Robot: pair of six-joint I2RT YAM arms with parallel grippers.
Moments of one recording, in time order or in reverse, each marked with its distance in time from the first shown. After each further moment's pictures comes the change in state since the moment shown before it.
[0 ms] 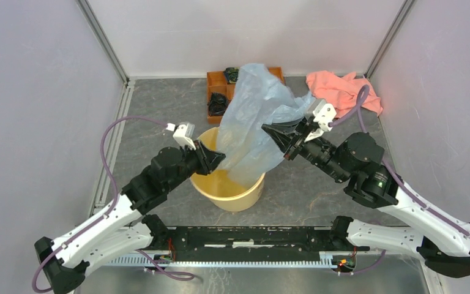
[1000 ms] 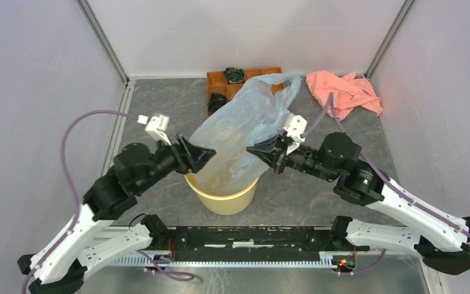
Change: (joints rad) left arm 0.000 -0.106 0.335 -0.335 0.016 -0.011; right arm 0.000 0.059 -0.072 -0.036 -0.269 -0.002
